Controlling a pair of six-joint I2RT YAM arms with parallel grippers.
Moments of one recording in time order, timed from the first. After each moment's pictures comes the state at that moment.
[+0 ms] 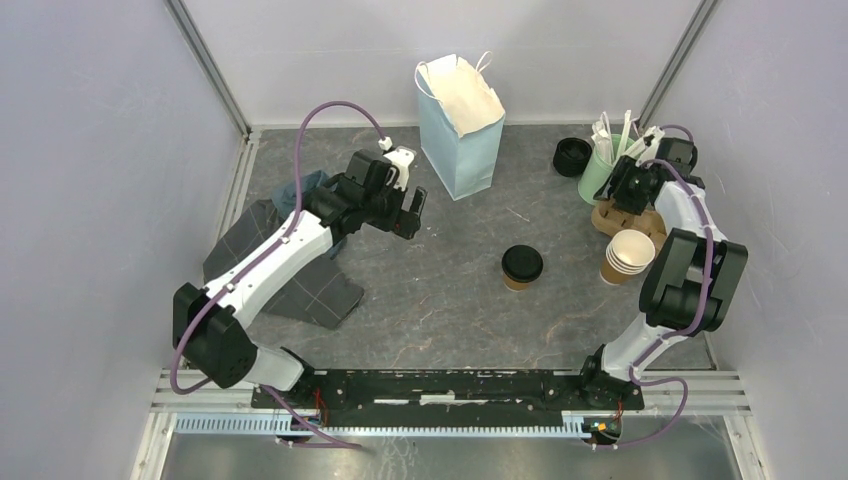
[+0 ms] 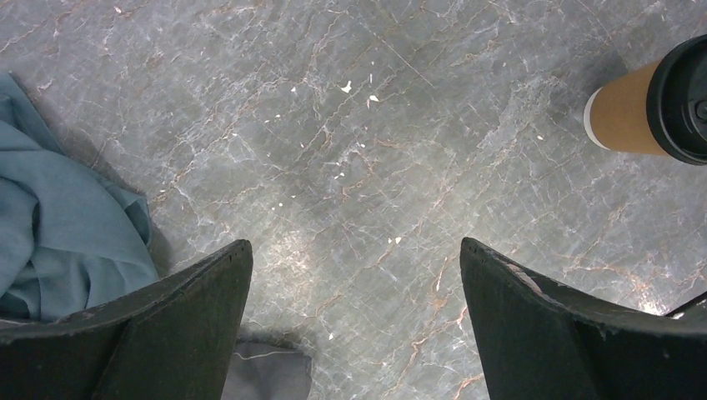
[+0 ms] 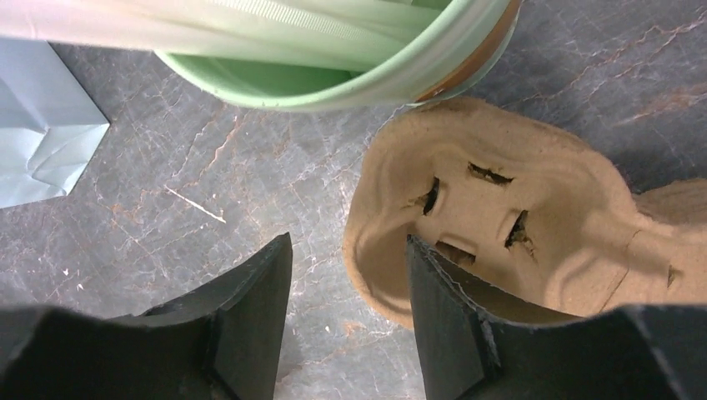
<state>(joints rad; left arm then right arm) -0.59 1.42 1.27 -0.62 0.00 -0.09 -0.34 1.70 1.27 -0.47 -0.32 0.18</state>
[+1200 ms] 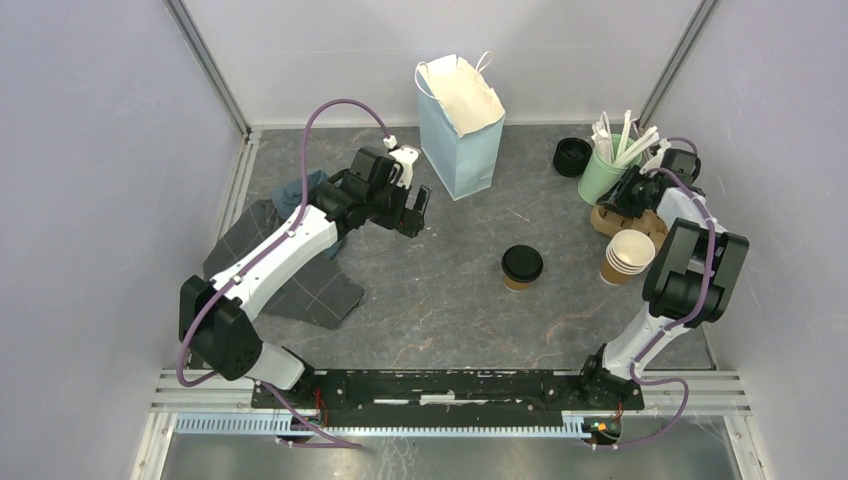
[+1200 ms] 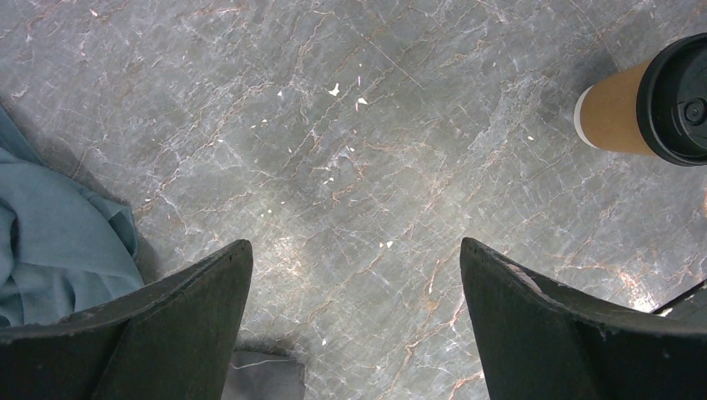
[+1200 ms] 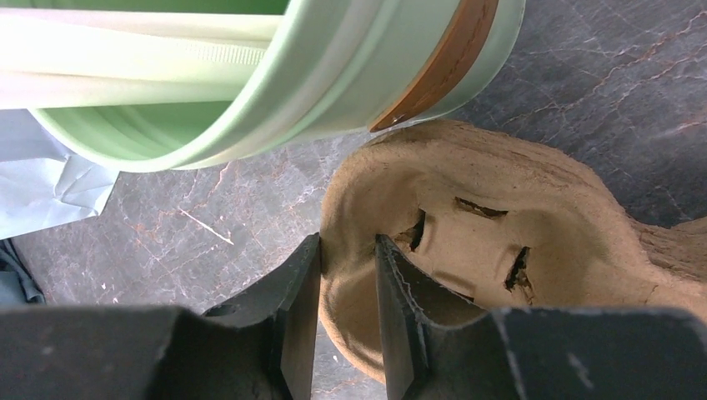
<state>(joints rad) -0.58 1.47 1.31 -0.63 0.04 -0.09 -0.39 1.78 1.22 -0.33 -0.42 0.26</state>
